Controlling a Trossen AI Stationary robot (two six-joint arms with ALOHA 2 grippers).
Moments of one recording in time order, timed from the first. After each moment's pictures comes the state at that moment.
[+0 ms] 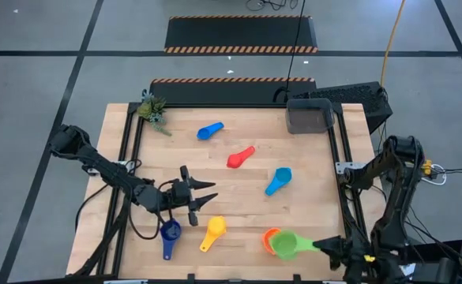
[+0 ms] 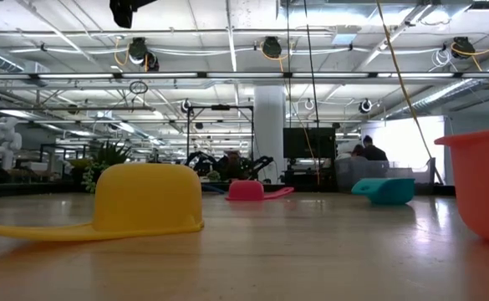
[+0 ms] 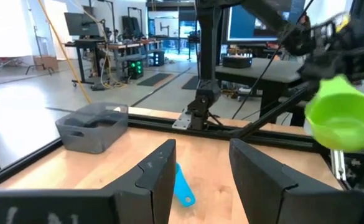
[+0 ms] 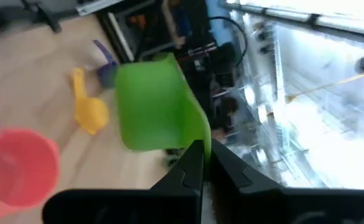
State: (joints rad) left arm -0.54 1.39 0.66 0.76 -0.76 -0.03; right arm 1.39 1.45 0.86 -0.11 1.56 -0.49
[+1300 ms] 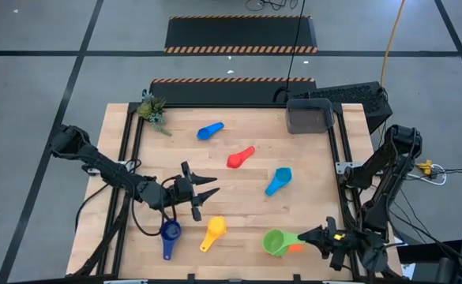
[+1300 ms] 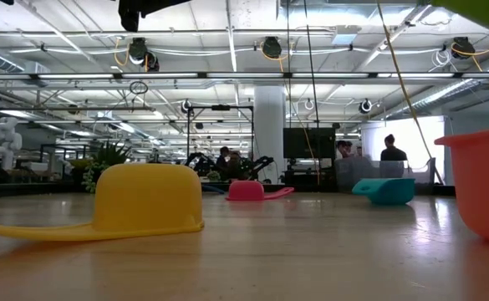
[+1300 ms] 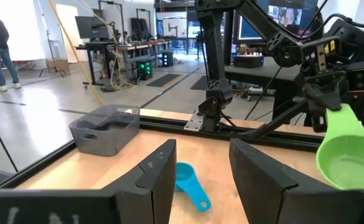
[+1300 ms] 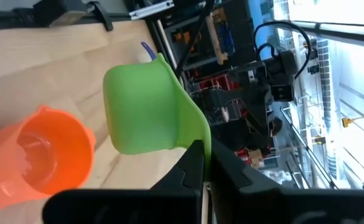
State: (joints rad) left arm -0.49 1.39 0.66 0.75 -0.75 -0.01; right arm 1.23 1.33 0.65 0.20 1.23 -0.72
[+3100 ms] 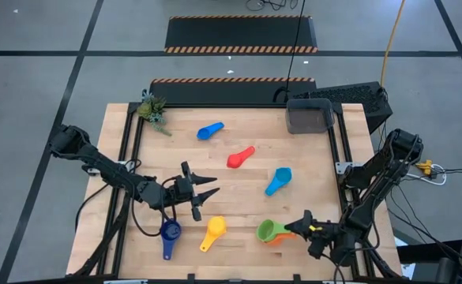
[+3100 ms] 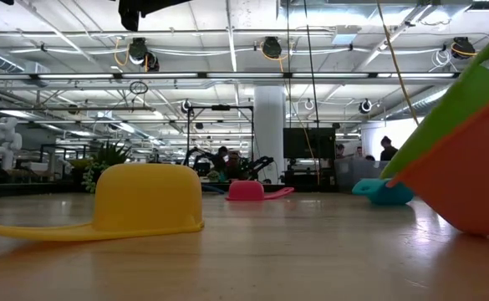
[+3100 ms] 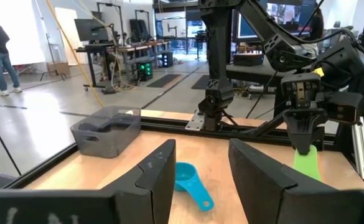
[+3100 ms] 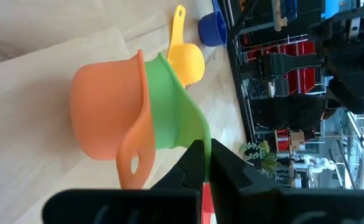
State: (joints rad) left arm -0.49 1.39 0.66 0.75 -0.75 0.02; right arm 1.05 1.40 0.65 -0.08 0.99 -0.51
